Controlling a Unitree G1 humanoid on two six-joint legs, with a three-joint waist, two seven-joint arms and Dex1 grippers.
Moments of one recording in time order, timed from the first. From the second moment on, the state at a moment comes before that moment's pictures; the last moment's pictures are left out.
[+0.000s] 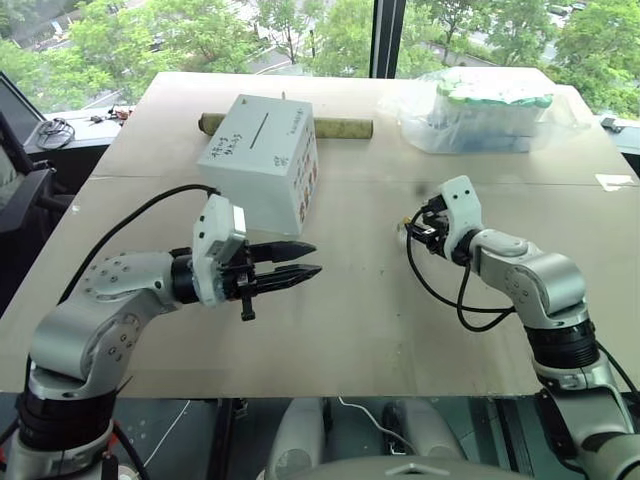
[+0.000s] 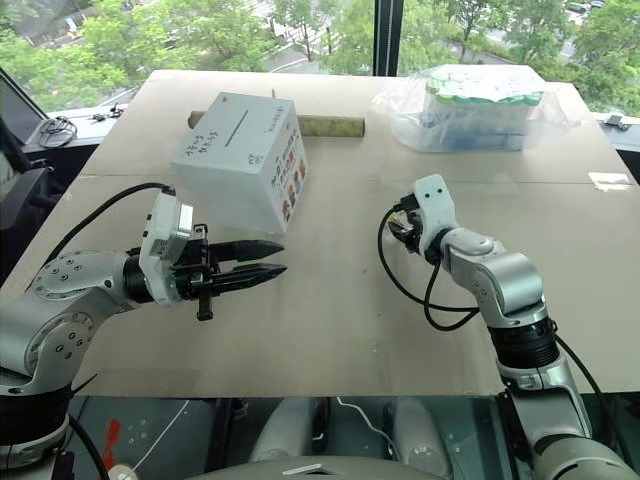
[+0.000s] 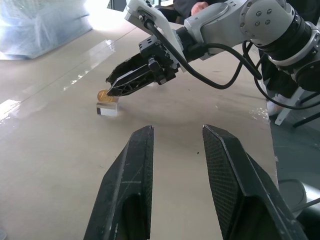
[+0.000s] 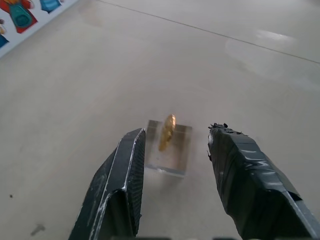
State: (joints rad) left arm -0.19 0.79 0.21 -0.51 -0.74 0.67 -1.05; right arm -0.55 -0.35 0.10 -0.22 0.42 1.02 0.19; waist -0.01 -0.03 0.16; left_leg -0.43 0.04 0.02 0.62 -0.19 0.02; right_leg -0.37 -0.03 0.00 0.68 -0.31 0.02
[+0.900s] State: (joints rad) left arm -0.16 0.81 0.22 -0.54 -0.75 0.64 -1.02; right arm -0.59 -0.29 0.10 -0.10 0.32 0.97 0.27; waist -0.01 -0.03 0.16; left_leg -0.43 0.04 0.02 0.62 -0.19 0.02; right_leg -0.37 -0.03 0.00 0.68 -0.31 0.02
